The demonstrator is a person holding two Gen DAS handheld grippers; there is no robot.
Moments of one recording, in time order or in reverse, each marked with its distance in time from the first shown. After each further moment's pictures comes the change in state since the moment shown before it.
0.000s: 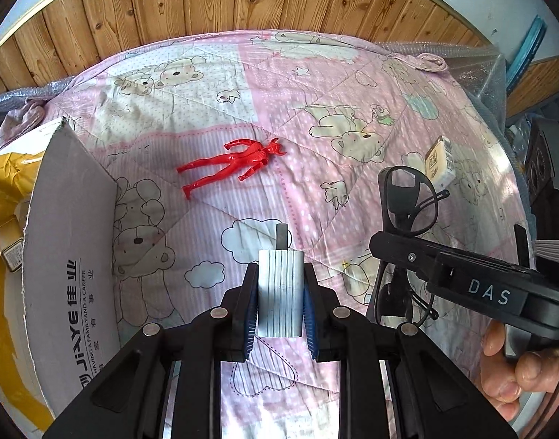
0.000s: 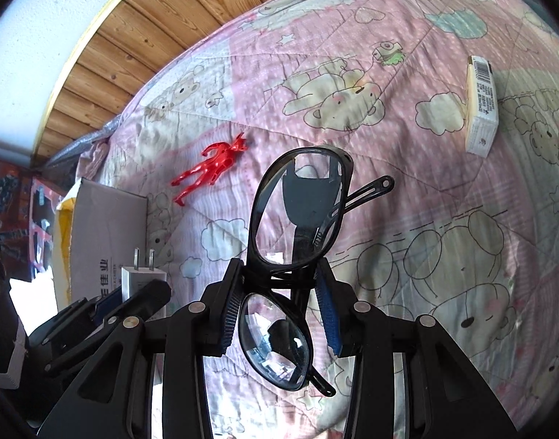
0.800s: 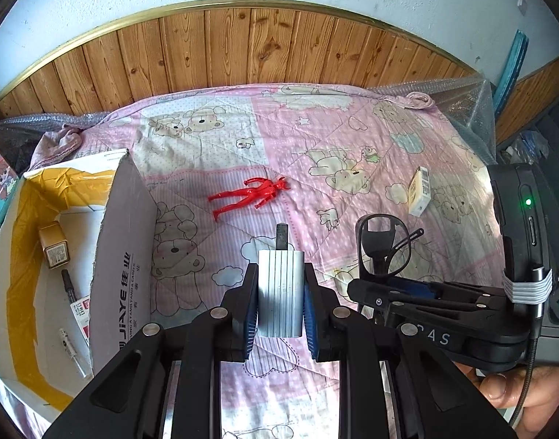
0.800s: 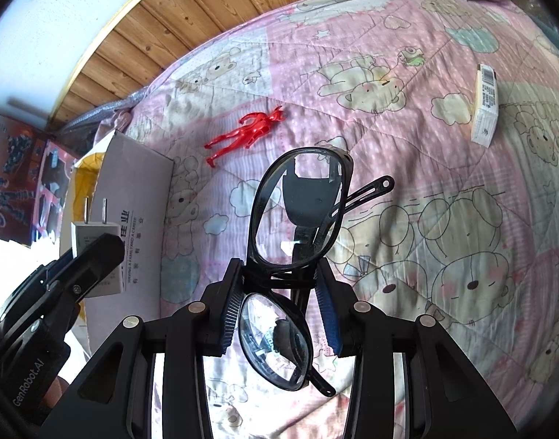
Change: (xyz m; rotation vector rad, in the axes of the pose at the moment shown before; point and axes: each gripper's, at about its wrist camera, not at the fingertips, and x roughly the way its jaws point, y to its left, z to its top) left arm -0.073 -0.004 -0.029 0.005 -0.187 0.039; right arm -0.022 0.029 -0.039 -0.107 0.007 0.004
